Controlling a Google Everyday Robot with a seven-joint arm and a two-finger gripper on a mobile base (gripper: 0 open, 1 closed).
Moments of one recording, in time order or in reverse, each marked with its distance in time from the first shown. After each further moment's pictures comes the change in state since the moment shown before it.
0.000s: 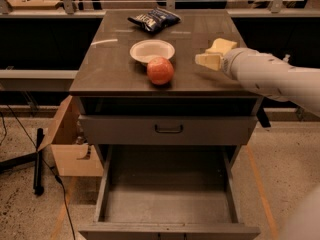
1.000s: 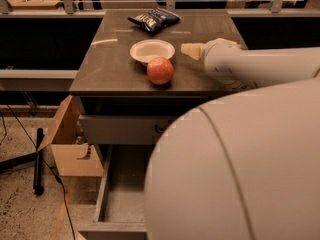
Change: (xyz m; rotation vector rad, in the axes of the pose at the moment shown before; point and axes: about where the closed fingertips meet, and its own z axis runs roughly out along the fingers) arm -0.019 0.034 0.047 0.099 -0.030 0.074
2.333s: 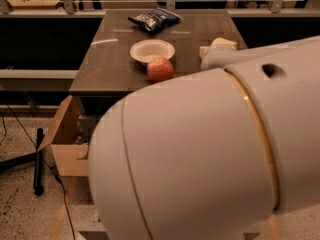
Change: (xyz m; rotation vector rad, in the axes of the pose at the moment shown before) arm 0.013 -0.027 0.014 0.127 0.008 -0.044
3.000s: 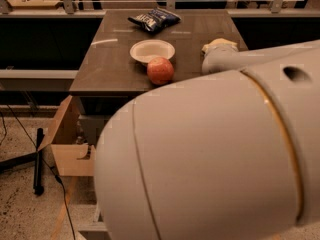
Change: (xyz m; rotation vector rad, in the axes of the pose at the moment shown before) arm -0.005 -0.002 -0.006 -0.006 -0.017 -0.030
